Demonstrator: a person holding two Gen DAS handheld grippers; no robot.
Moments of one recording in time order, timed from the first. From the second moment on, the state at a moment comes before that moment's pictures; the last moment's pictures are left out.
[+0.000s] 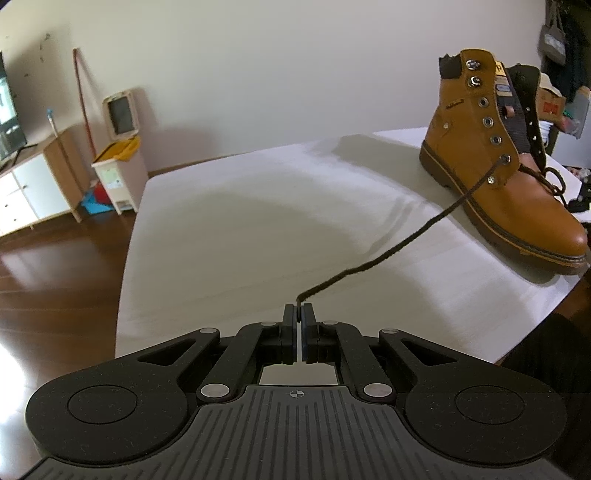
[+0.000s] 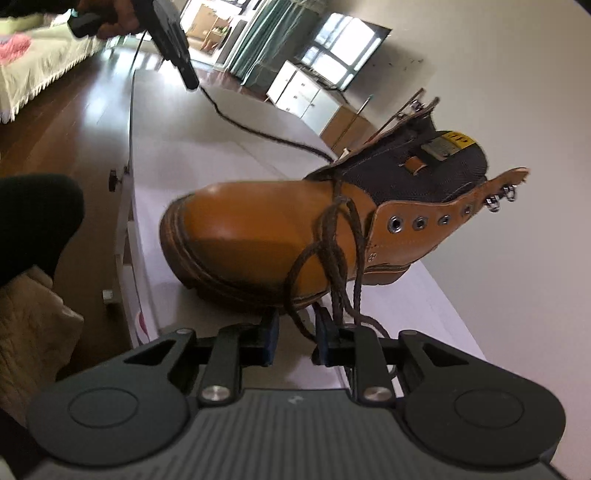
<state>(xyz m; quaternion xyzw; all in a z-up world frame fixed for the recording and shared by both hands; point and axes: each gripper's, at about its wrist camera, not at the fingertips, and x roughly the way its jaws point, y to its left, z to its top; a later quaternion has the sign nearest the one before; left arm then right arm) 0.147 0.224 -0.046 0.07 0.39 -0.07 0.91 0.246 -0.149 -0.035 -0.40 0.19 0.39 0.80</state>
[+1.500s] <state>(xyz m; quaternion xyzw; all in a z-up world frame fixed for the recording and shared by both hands) 0.085 0.161 0.000 0.13 0.30 -0.12 0.94 0.208 -0.077 0.023 -0.33 0.14 0.42 0.84</state>
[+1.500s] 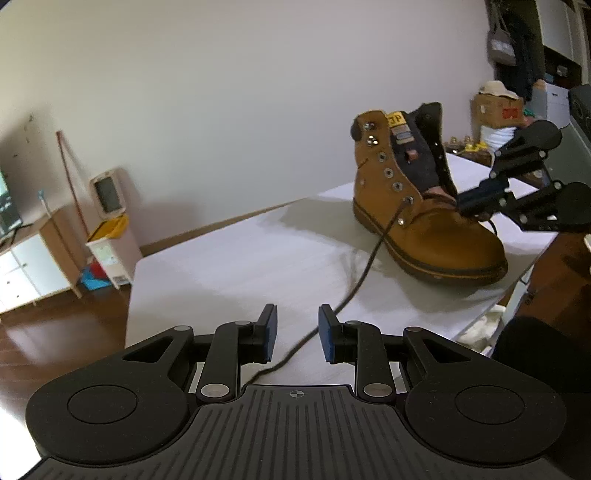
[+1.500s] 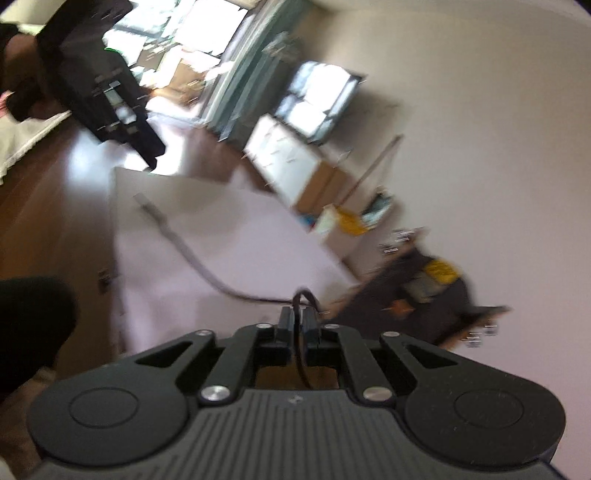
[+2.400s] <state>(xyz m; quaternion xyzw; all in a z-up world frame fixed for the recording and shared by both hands) 0.180 -0.022 -0.030 0.26 0.29 -0.41 0.82 0.223 -0.205 0.001 -0.19 0.22 0.33 0.90</state>
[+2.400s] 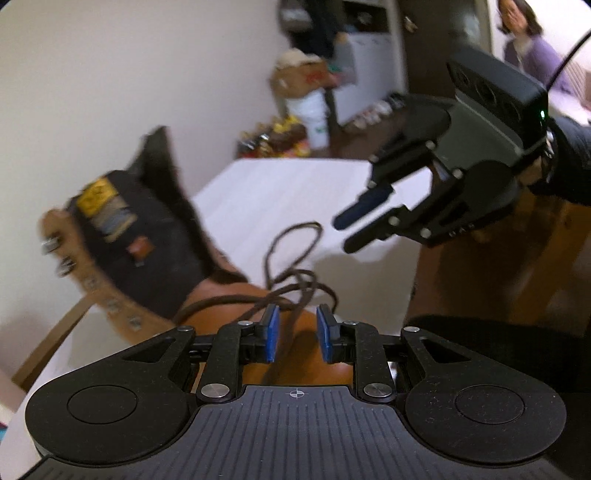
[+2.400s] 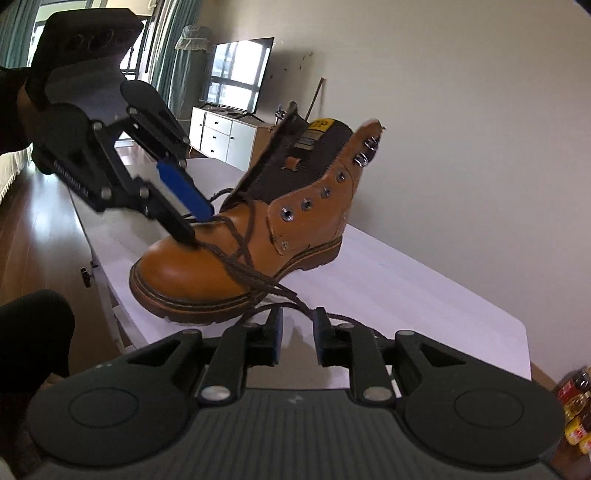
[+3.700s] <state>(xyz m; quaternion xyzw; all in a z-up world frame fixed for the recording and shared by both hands) 0.149 0.057 -0.053 0.33 0.21 -0.47 0.79 0.260 -0.144 0.005 -0.17 0.21 0.54 0.80</state>
